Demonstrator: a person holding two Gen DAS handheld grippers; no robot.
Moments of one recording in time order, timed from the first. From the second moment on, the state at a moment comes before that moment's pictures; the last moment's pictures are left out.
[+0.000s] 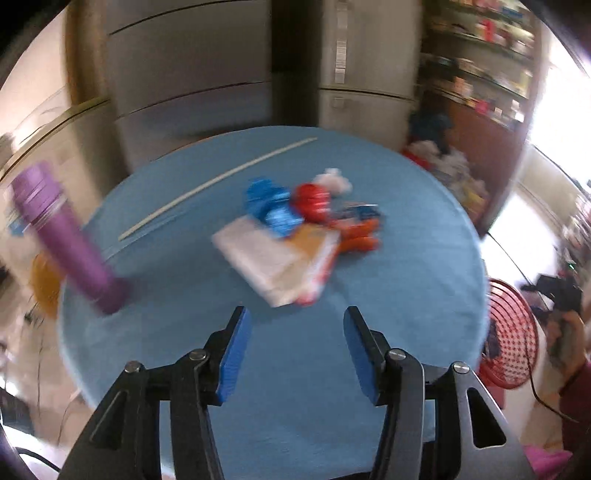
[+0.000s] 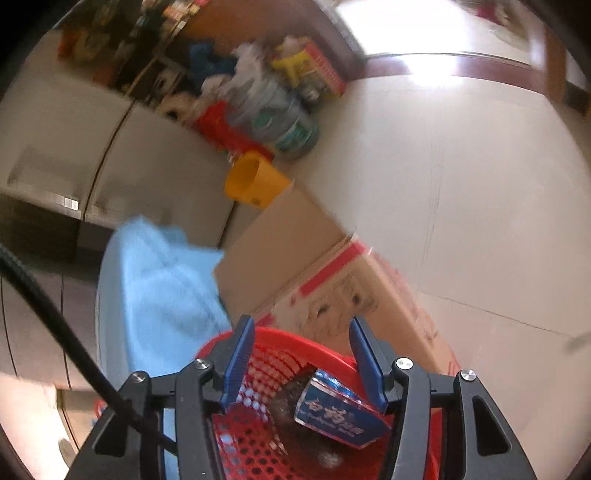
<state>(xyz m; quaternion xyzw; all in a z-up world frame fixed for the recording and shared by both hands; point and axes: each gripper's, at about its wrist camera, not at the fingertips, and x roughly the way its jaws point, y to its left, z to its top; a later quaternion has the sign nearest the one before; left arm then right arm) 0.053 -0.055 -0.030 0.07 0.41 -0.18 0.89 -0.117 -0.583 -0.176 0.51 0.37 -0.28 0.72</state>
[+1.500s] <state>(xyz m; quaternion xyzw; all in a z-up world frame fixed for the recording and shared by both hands) 0.169 -0.039 -0.104 -0.13 0.55 -0.17 0.80 0.133 -0.278 -0.130 0.33 0.49 0.16 0.79</state>
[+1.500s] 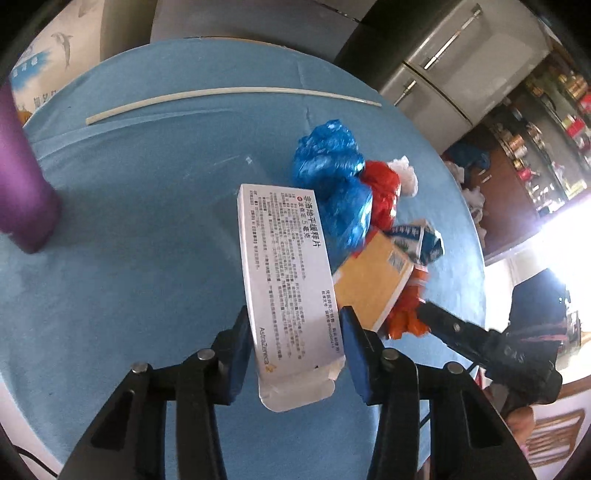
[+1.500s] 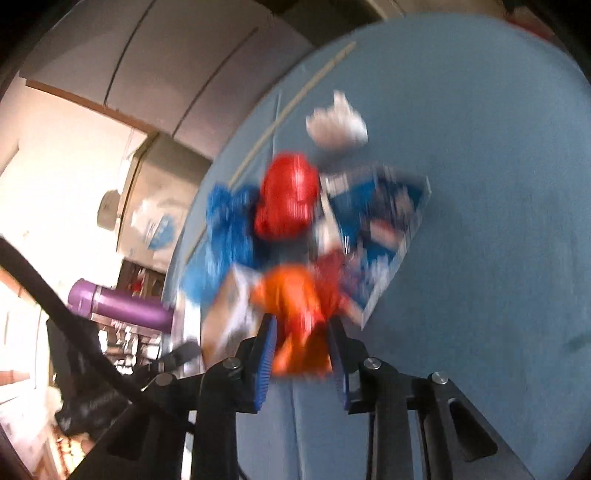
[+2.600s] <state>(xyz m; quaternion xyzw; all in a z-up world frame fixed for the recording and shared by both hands) 0.109 -0.036 -0.098 -0.02 0.52 -0.16 0.84 0.091 -0.263 -0.105 0.25 0.47 0.09 0.84</state>
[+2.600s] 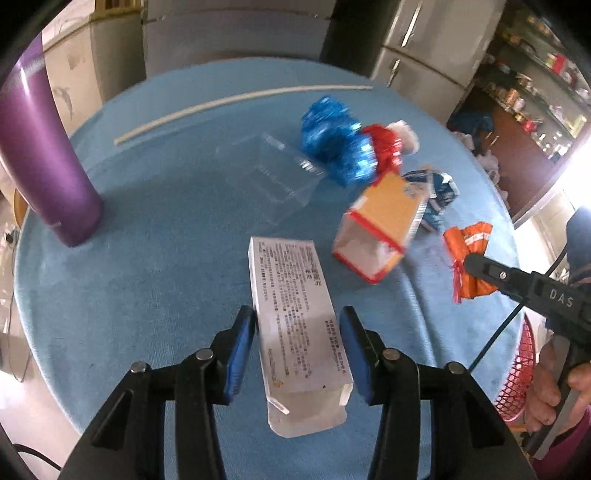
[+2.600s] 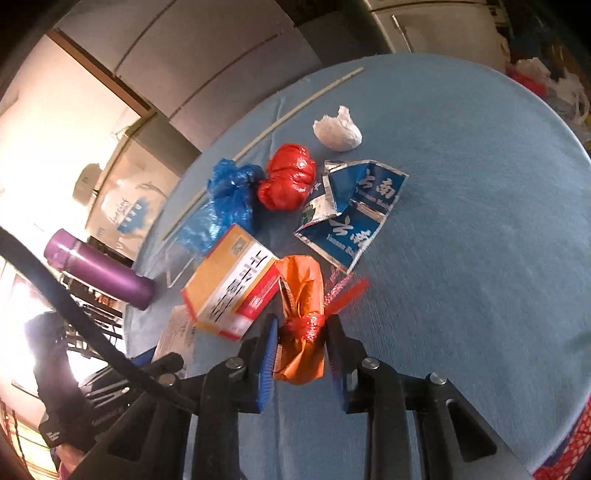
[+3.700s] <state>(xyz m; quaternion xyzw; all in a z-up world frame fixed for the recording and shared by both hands) 0.076 -0.103 -0.121 0.07 0.51 -0.13 0.85 0.030 -0.279 -0.114 0.25 0.46 0.08 0.85</state>
